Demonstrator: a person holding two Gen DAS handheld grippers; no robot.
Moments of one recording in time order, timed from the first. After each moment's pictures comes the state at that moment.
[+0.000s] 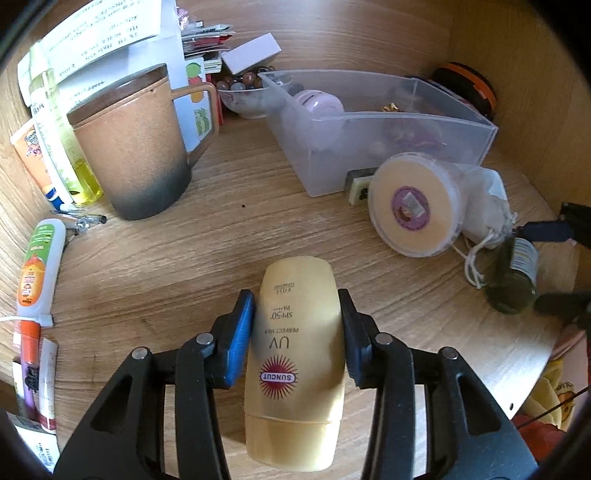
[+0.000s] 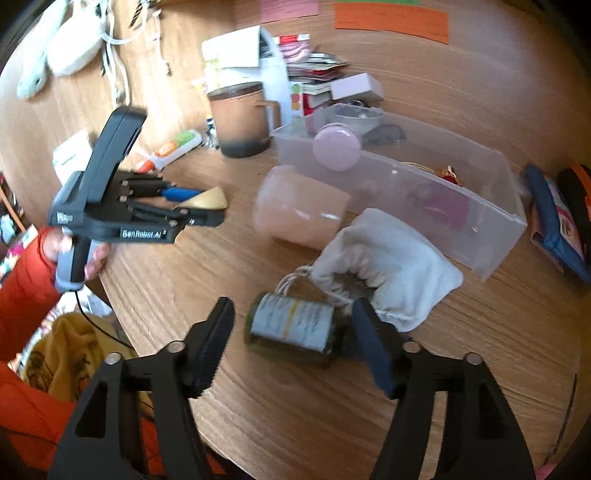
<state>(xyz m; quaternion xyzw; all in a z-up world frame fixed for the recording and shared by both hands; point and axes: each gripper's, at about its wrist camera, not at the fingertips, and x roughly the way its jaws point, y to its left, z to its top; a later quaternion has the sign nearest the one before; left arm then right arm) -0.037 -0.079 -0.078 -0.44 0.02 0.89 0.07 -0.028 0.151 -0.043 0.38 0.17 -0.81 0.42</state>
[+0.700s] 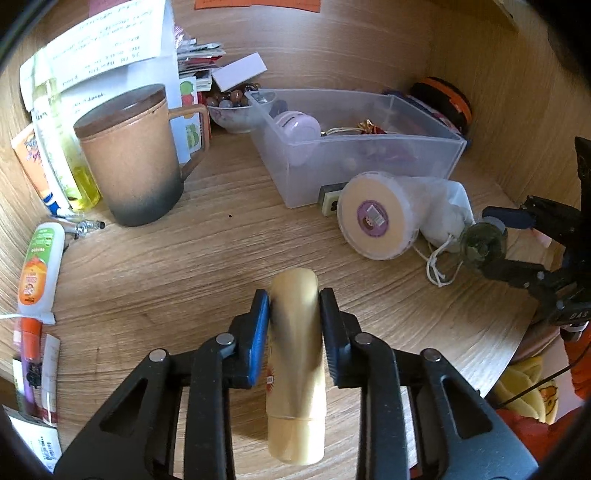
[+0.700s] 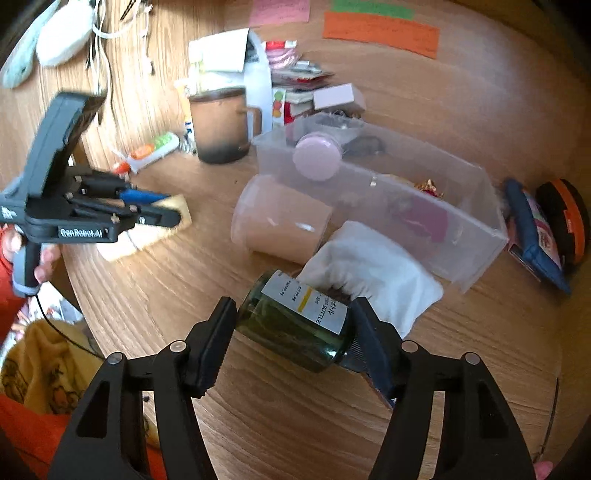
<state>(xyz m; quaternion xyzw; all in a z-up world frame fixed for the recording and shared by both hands) -0.024 -0.083 -0.056 -0.43 0.00 0.90 0.10 -0.033 0.144 -0.040 0.35 0.17 -0.84 0.37</state>
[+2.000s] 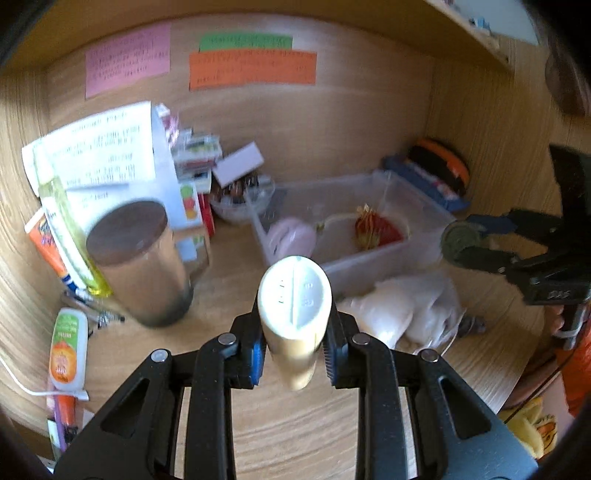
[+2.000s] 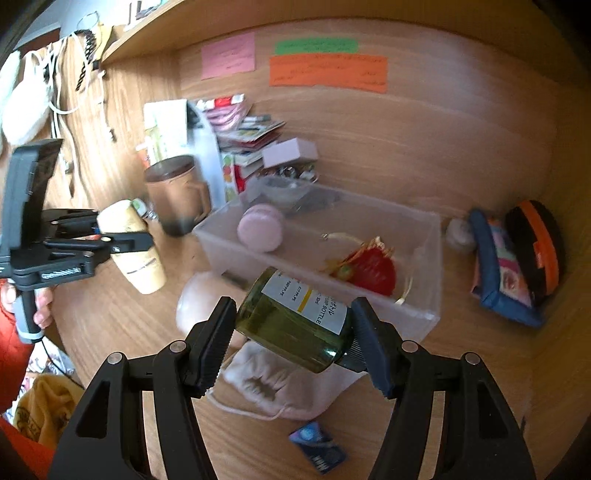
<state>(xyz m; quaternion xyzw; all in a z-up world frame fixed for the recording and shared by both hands) -0.050 -0.063 0.018 -0.33 0.00 0.94 0.09 -0.093 0.163 0.015 0.32 0.13 -0.87 0.35</state>
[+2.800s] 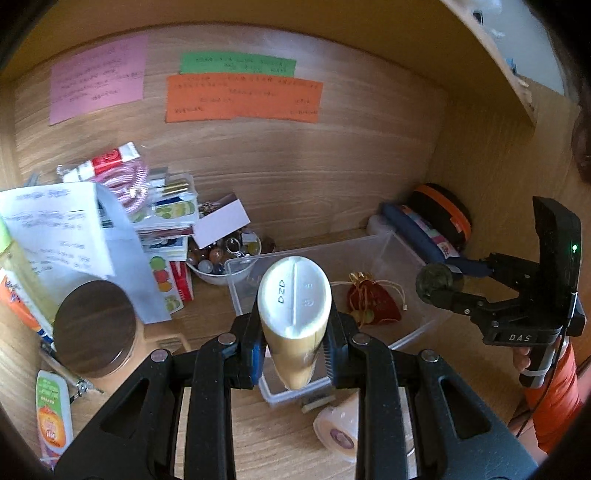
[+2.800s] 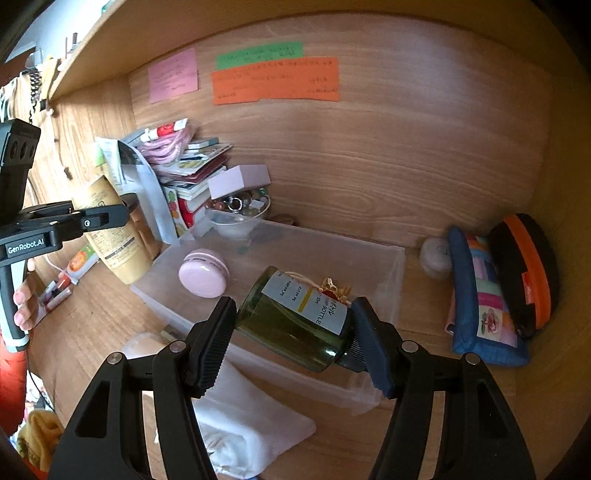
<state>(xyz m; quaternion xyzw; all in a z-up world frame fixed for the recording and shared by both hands) -0.136 -0.057 0.046 -0.32 -0.03 0.94 0.11 -0.173 0.167 0.028 0.32 0.11 -0.88 0.32</state>
